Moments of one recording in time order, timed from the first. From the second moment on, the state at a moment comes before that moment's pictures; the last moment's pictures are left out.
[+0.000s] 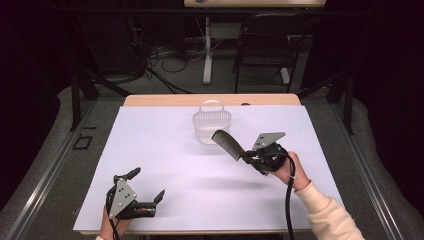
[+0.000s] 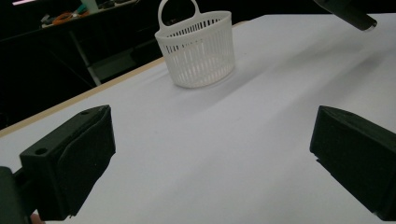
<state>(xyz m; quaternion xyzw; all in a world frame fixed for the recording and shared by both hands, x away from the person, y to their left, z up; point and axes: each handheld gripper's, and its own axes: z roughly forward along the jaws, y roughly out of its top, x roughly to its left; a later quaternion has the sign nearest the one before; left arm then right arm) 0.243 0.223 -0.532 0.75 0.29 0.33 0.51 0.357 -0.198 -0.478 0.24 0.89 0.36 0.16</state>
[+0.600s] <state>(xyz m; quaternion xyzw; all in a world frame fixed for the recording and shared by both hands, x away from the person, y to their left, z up) 0.243 0.223 -0.533 0.75 0.29 0.33 0.51 0.359 -0.204 -0.471 0.25 0.87 0.38 0.19</state>
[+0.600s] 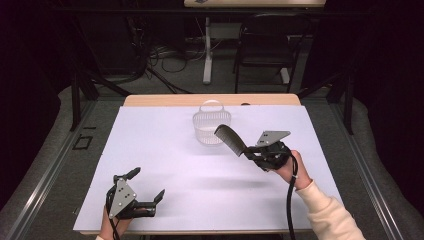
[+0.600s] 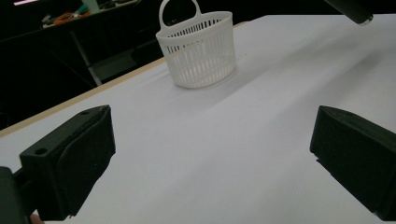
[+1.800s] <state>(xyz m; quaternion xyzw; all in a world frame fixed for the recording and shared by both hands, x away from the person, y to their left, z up) 0.242 0.223 -0.533 0.75 0.29 0.33 0.50 0.372 -0.211 -0.464 0.26 0.86 0.39 0.22</state>
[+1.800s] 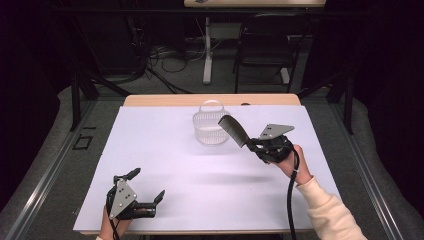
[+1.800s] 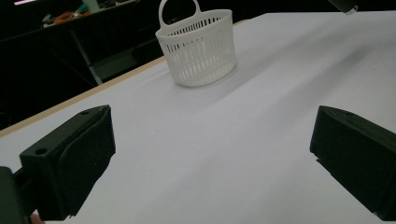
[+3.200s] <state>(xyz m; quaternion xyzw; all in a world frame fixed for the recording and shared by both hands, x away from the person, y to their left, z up) 0.240 0.224 -0.532 0.75 0.29 0.33 0.50 0.399 -0.195 -0.447 0.26 0.85 0.39 0.24</state>
